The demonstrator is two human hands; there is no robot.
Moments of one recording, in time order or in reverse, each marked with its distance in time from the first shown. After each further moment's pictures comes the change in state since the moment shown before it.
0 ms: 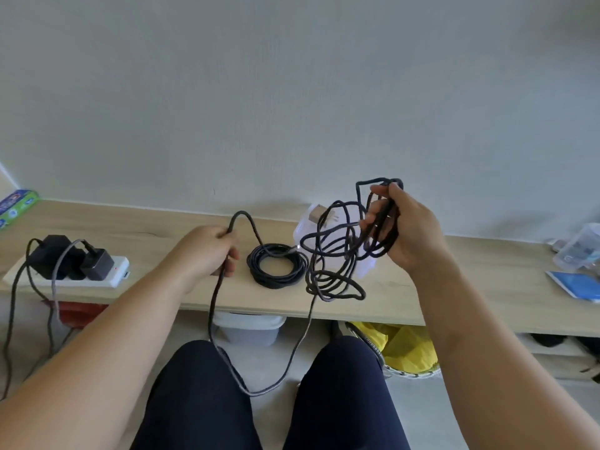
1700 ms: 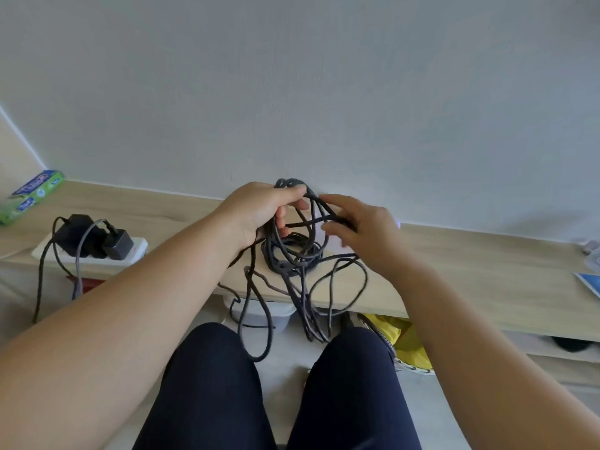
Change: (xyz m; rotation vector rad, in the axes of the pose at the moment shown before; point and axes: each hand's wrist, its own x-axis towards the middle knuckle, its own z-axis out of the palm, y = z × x) left_hand 0.003 0.049 0.024 -0.223 -0.175 0.082; right_hand -0.008 0.041 0.024 -1.246 -0.330 -0.461
